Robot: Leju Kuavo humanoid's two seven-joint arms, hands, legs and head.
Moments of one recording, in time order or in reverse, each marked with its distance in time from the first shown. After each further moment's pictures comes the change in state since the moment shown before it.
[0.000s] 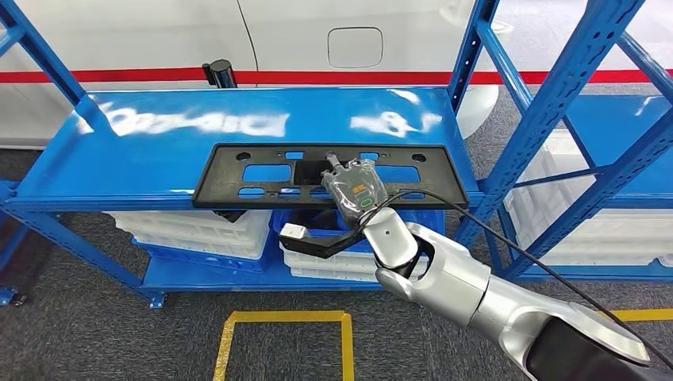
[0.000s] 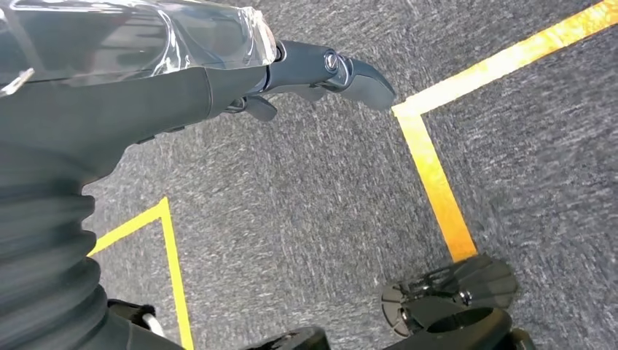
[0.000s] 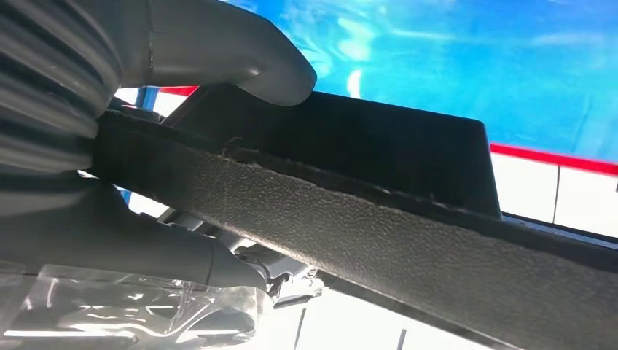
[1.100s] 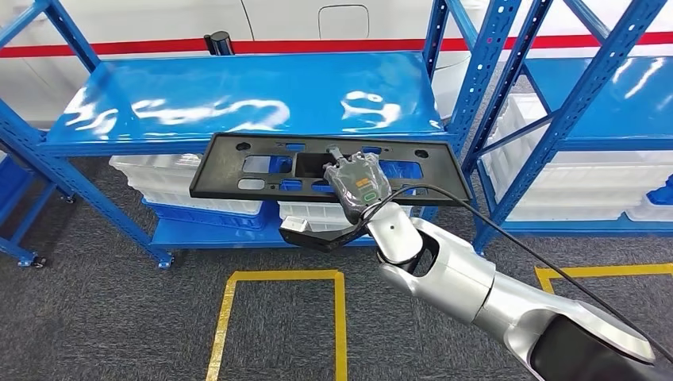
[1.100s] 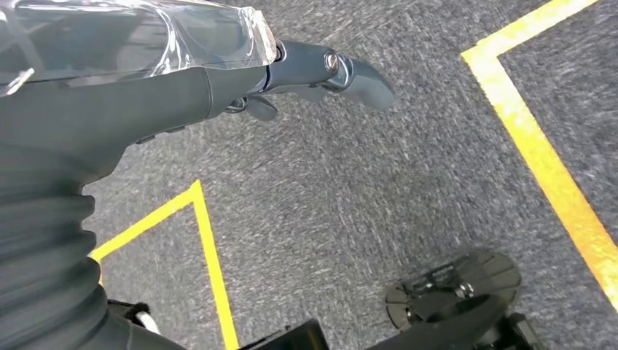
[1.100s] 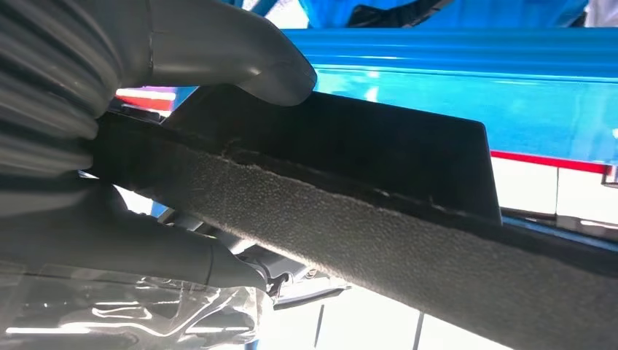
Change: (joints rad) left arm -0.009 -0.005 -0.027 0.000 -0.034 0.009 0.007; right arm -0.008 -0.018 -0.014 -0.033 -0.025 0.002 0.009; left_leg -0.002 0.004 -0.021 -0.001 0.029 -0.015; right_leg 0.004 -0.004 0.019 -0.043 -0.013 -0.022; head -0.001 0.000
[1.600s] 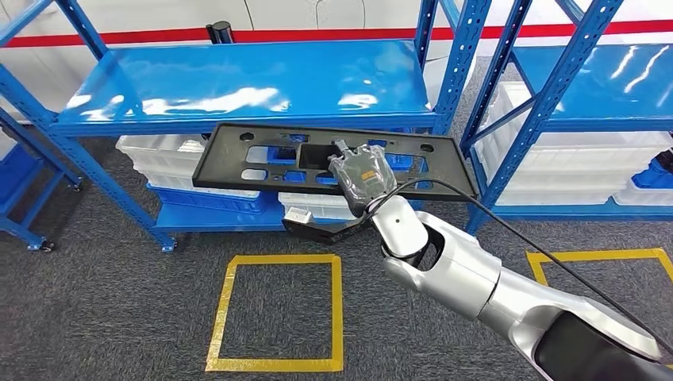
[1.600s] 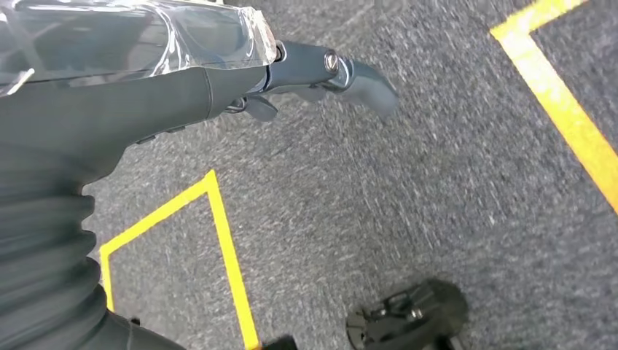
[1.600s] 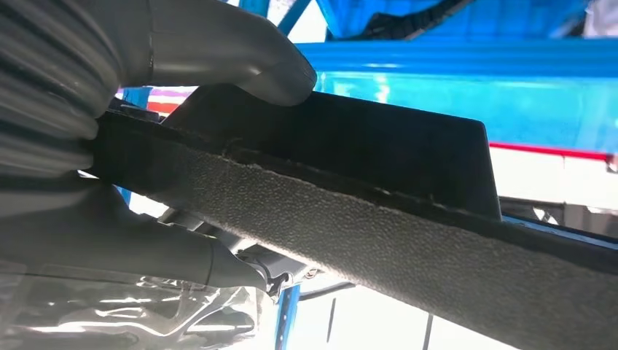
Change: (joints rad) left arm -0.017 0.006 -0.014 0.000 -0.002 0.011 0.004; right arm -0.023 -0.014 -0.011 -0.016 -0.017 -0.001 0.004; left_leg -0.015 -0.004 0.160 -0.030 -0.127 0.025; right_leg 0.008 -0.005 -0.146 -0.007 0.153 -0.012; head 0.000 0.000
